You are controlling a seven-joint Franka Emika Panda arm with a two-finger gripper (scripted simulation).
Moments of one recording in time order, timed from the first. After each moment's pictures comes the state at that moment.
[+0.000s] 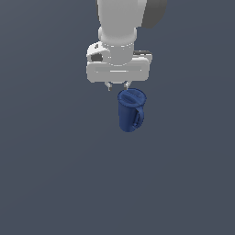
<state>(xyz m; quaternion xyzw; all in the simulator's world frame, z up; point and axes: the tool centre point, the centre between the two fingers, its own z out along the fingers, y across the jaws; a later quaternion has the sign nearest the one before) -0.062 0.002 0.327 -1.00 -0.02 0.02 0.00</state>
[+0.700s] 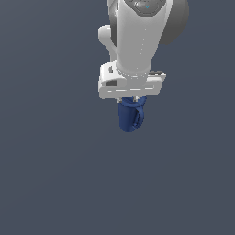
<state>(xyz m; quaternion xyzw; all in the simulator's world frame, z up) -0.027 0.038 0.298 -0.99 -0.05 0.11 0.00</state>
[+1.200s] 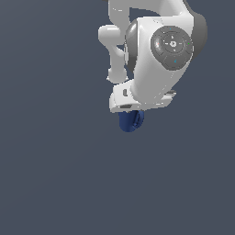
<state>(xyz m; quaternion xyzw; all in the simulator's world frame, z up) -0.009 0.070 0.265 -0.98 -0.07 0.20 -0.01</state>
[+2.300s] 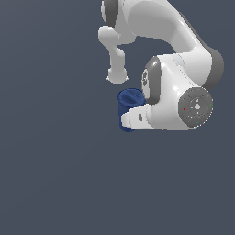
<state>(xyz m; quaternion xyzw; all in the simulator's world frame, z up) -0.004 0.108 0.216 -0.95 -0.09 0.30 -0.03</state>
